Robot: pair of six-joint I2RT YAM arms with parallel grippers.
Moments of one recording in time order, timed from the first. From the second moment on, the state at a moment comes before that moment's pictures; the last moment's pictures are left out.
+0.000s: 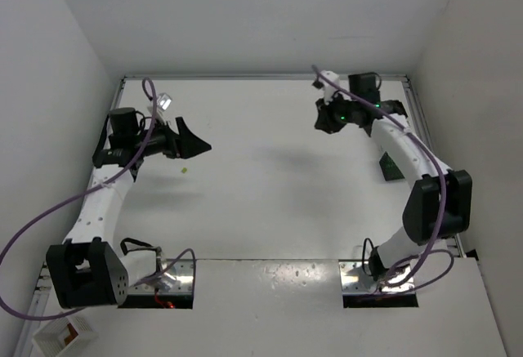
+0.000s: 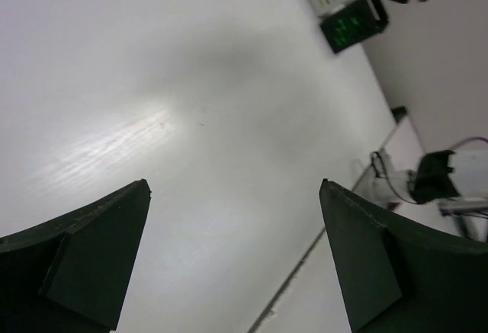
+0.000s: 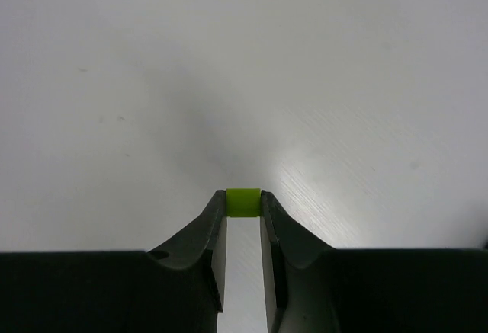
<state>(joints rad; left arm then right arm) 0.10 1.14 0.87 -0.30 0.97 -0.25 0.24 1.60 1.30 -0.47 -0.44 -0.38</state>
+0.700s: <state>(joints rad) -0.07 1.26 1.19 -0.59 0.32 0.03 -0.36 1.90 1.65 -0.88 -0.34 -0.53</state>
